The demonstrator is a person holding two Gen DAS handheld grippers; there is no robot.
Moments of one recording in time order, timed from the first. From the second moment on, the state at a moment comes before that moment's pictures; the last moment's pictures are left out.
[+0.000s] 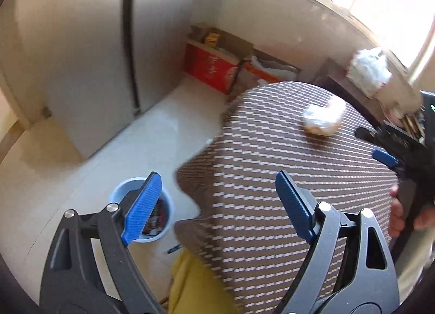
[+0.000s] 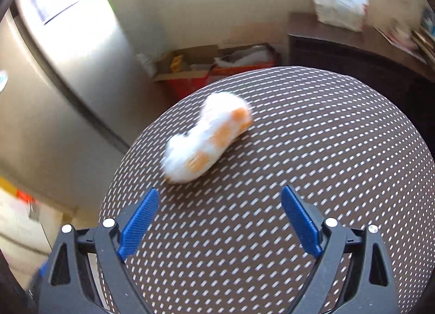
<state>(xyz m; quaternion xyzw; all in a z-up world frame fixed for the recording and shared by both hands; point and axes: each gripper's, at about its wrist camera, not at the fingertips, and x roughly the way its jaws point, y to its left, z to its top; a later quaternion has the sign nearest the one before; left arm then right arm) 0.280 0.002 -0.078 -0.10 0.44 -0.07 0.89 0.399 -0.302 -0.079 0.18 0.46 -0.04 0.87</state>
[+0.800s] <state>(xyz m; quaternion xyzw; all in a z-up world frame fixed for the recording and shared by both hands) 0.340 -0.024 -0.101 -0.11 0.51 -0.06 0.85 0.478 -0.305 -0.104 0.22 0.49 -0.06 0.84</state>
